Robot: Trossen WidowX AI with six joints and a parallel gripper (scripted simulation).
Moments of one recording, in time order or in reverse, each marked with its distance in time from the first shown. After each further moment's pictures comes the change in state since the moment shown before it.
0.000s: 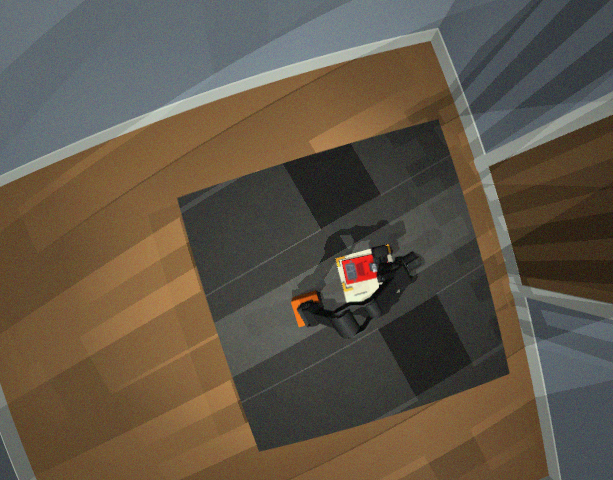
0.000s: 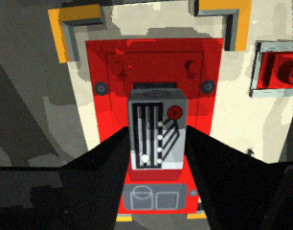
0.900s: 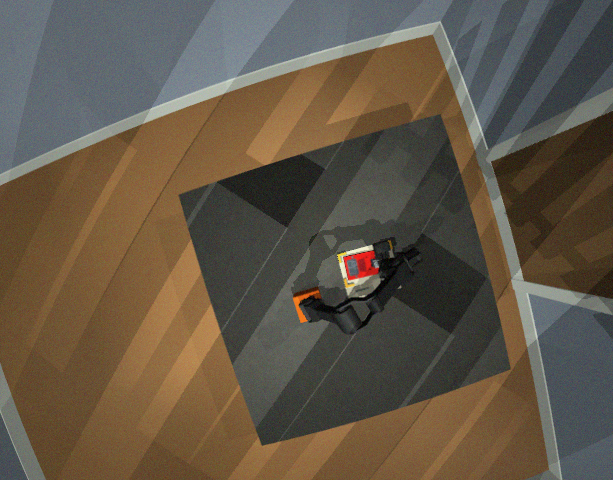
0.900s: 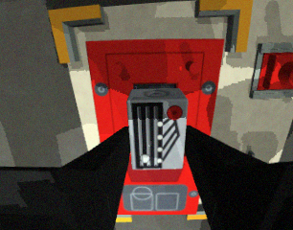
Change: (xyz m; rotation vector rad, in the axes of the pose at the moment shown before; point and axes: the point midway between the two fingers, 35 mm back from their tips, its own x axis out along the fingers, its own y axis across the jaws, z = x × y) arm 0.001 0.000 0.000 -0.002 -0.001 0.001
